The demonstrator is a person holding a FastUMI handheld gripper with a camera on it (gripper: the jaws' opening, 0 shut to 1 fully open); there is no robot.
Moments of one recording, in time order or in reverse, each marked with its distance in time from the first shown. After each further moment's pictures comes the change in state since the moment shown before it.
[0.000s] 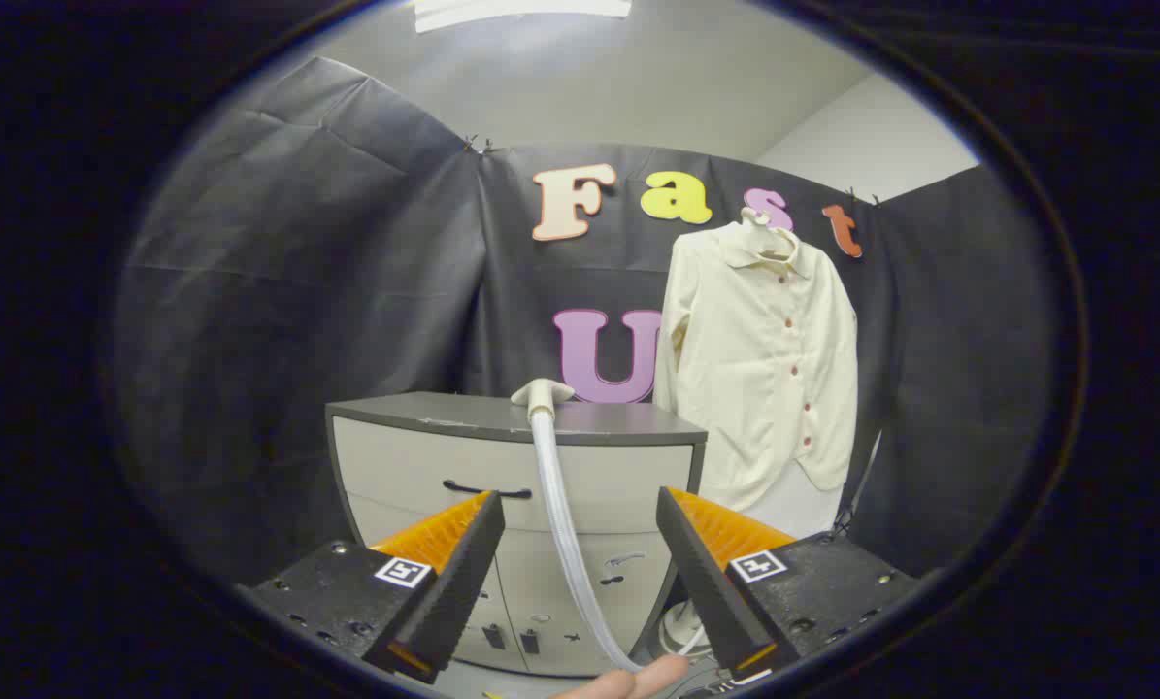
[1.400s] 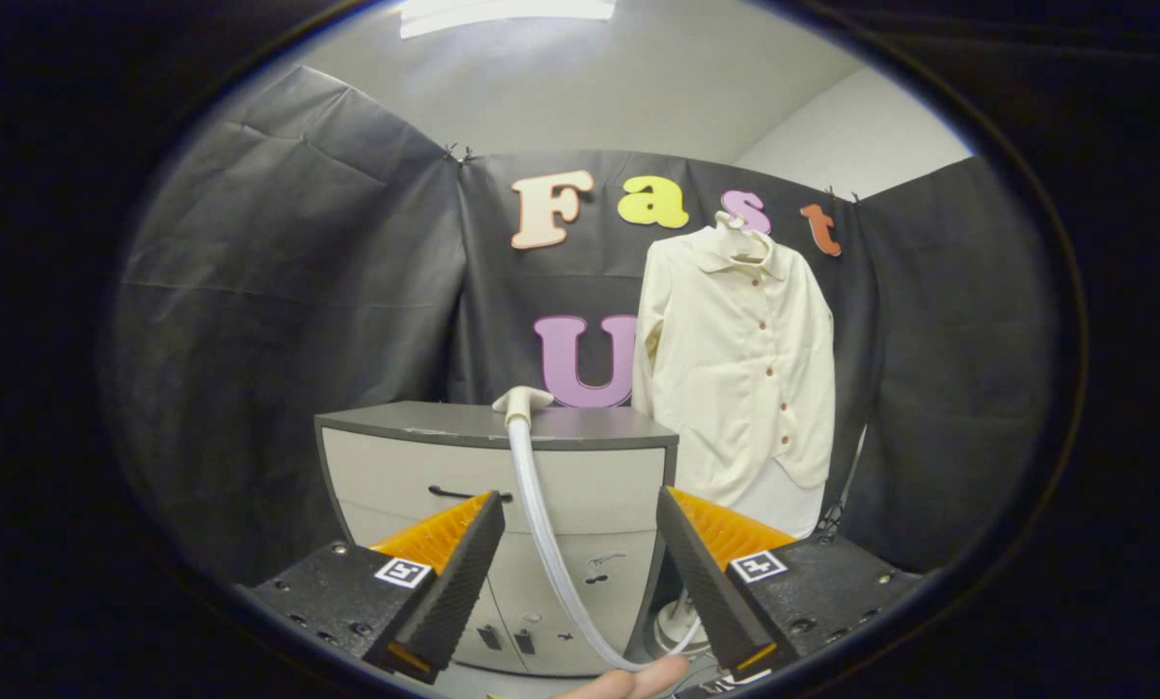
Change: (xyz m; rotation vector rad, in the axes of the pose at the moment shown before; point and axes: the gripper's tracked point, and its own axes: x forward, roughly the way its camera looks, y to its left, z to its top) arm -0.003 -0.014 0.013 0.026 -0.009 -0.031
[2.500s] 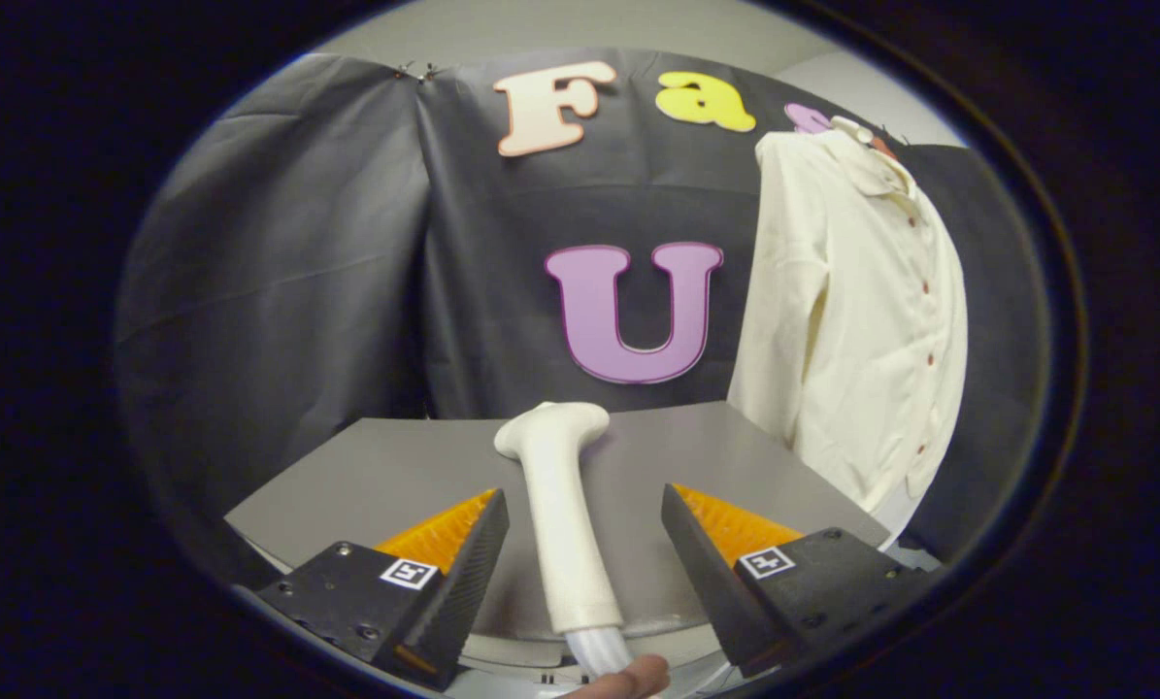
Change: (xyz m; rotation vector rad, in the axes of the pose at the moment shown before) arm 0.304 0.099 -0.007 0.083 0.358 0.028
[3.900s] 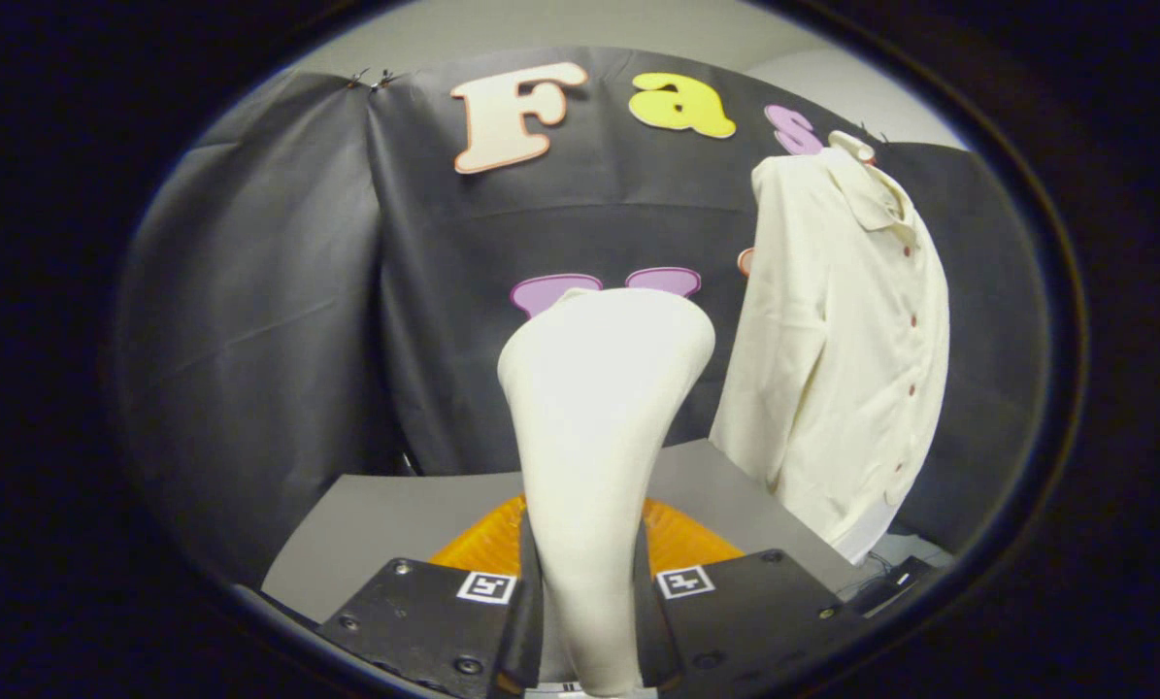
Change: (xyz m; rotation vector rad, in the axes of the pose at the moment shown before) arm -0.024 -0.016 0.081 0.059 -0.082 -0.095
